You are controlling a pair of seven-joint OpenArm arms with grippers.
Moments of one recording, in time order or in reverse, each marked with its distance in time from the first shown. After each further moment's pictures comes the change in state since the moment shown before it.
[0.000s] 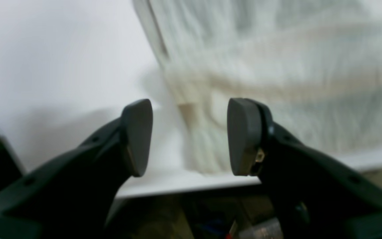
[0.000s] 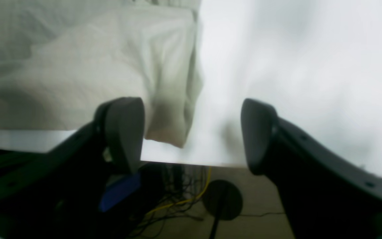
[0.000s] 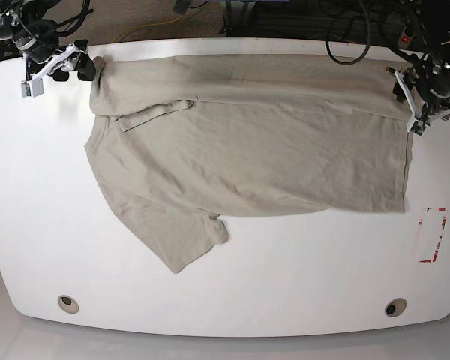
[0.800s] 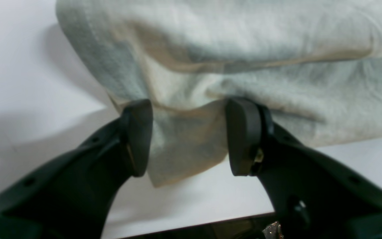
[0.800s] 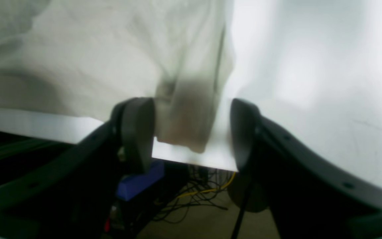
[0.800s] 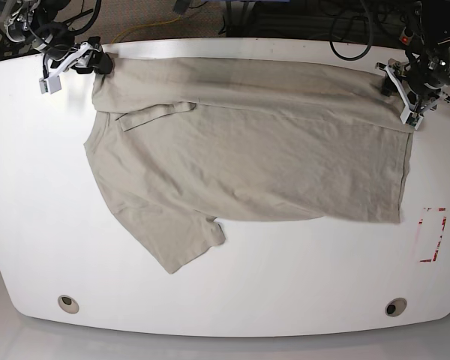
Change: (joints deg) left arm 2.6 -0.1 1.2 -13.1 -1.4 0.2 -12.6; right arm 0.3 0.2 -4.9 -7.0 2.3 0.0 -0.2
